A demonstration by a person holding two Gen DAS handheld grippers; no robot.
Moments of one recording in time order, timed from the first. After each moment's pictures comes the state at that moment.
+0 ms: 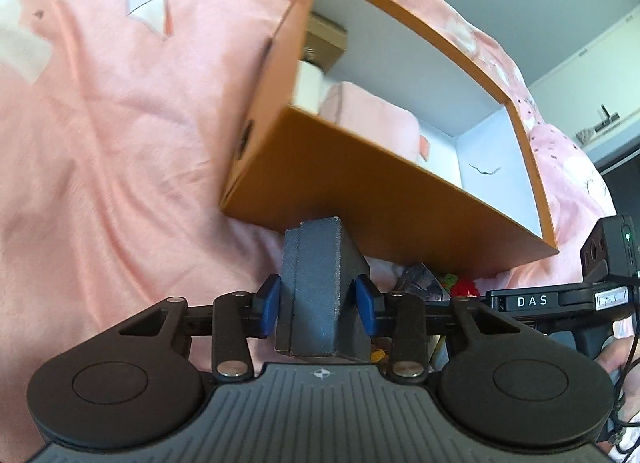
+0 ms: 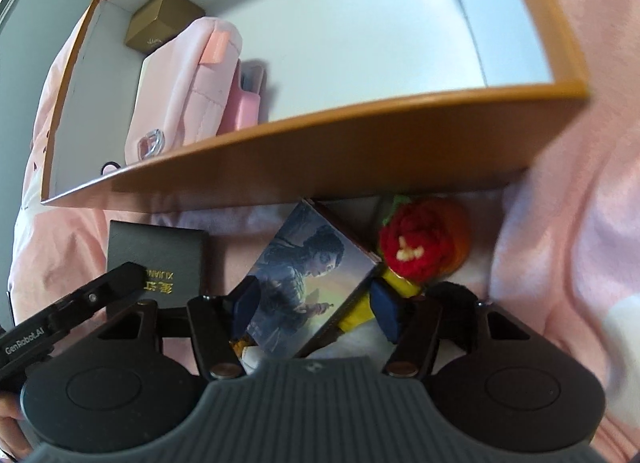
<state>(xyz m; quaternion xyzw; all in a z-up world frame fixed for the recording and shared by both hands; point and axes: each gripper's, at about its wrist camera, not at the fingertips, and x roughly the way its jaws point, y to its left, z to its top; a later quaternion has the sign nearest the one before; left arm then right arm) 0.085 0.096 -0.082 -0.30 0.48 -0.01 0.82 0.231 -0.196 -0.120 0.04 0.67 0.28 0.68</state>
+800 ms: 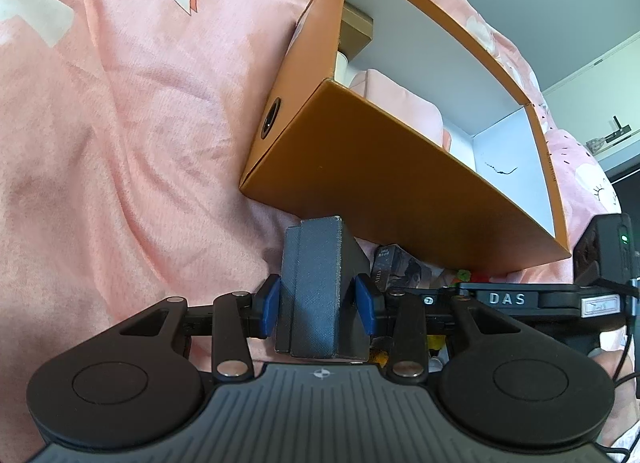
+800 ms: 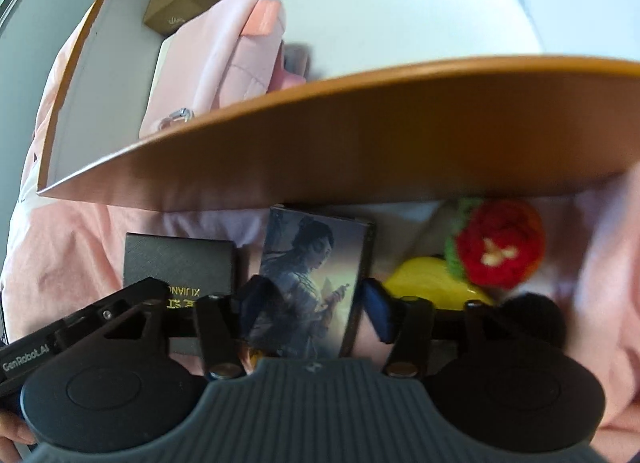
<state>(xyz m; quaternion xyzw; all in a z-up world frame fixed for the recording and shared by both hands) 0.081 0.098 -0.094 -0.31 0.50 0.00 0.81 0.221 -0.156 -0.138 0.04 0.66 0.29 0.69</state>
